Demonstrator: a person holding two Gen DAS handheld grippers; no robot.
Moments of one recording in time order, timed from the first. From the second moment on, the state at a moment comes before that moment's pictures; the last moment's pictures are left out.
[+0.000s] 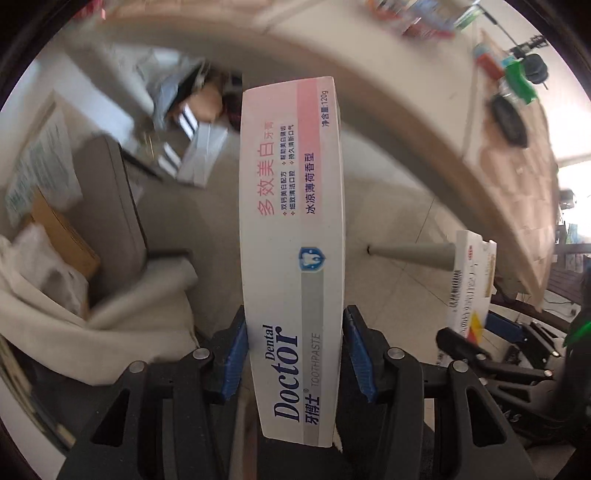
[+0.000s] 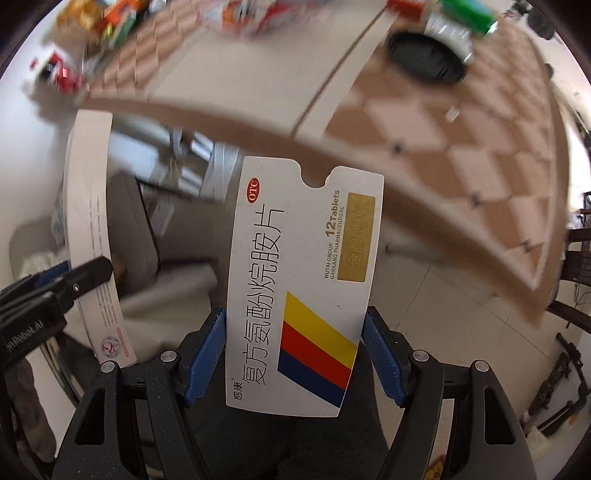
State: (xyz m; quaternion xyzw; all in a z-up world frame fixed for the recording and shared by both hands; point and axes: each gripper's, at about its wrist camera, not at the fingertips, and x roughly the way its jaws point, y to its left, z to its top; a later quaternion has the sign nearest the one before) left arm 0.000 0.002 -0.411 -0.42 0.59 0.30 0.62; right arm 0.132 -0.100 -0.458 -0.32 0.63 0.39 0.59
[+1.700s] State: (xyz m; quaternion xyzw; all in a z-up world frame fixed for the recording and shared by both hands) left arm -0.021 0.000 -0.602 -0.44 0.60 0.38 0.55; right arm 0.155 -0.071 -0.679 -0.41 0.62 0.37 0.56
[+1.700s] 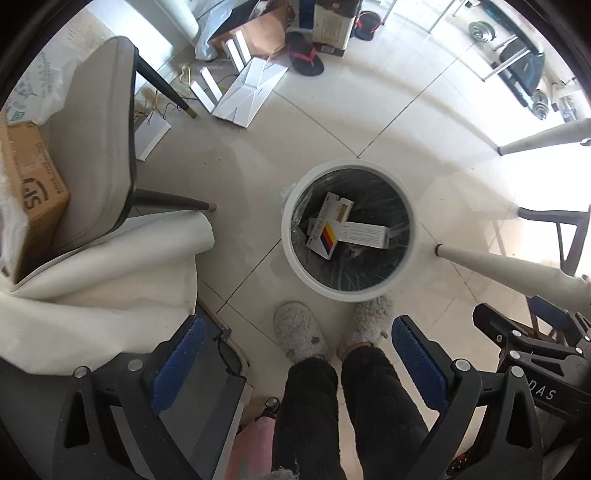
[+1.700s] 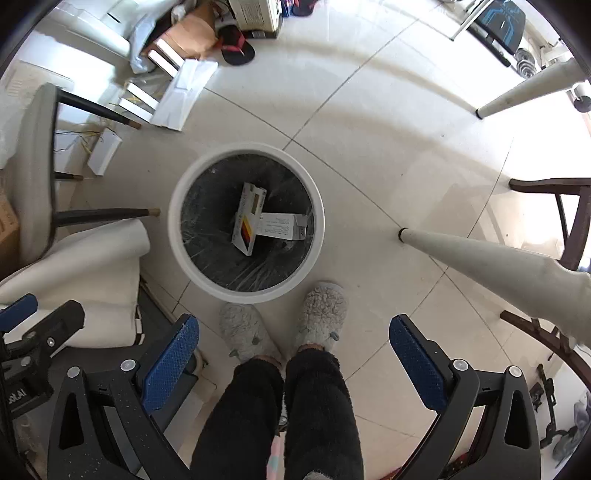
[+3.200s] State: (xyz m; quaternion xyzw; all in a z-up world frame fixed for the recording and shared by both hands) left arm 0.197 0.217 -0.388 -0.63 0.43 0.40 0.51; right arm 0.407 0.047 -0.387 -0.25 0.64 0.29 0.67
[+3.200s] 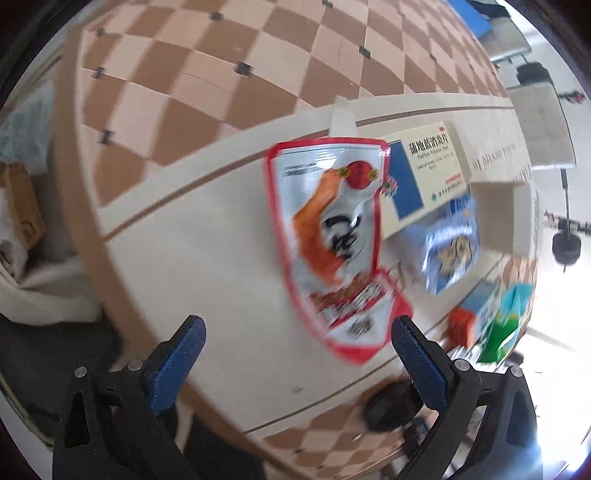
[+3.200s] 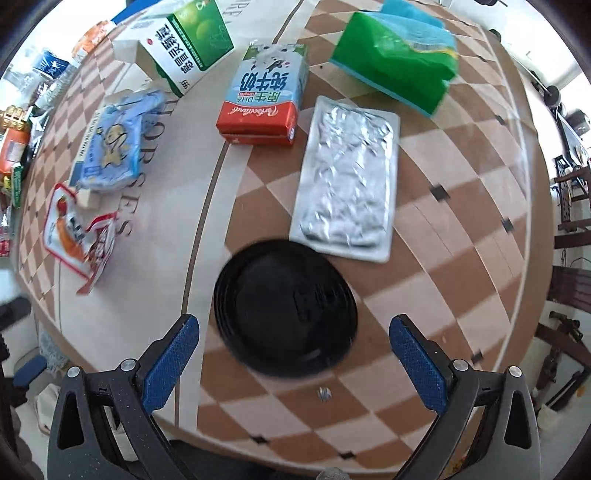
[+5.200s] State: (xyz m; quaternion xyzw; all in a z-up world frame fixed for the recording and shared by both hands) left arm 0.079 0.048 -0.313 -0.38 0.49 0.33 0.71; right arm 0.272 -0.090 -0.326 -0.12 0.60 0.40 0.68
